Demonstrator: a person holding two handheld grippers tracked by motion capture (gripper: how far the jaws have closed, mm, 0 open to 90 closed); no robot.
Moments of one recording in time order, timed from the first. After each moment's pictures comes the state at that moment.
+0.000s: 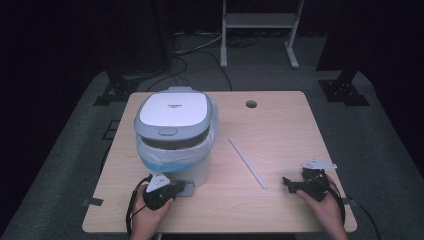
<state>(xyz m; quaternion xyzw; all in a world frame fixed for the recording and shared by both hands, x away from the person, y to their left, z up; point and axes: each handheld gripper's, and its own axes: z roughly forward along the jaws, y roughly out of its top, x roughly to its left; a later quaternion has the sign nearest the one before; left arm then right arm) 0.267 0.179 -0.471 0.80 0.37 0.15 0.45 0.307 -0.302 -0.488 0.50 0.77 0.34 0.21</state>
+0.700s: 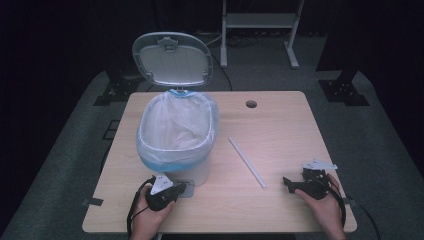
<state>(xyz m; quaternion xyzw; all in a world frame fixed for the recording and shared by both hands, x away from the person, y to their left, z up) 0.267 0.176 -0.479 0.81 0.35 0.17 0.43 0.305 -0.302 -0.488 0.51 0.76 0.34 0.22</state>
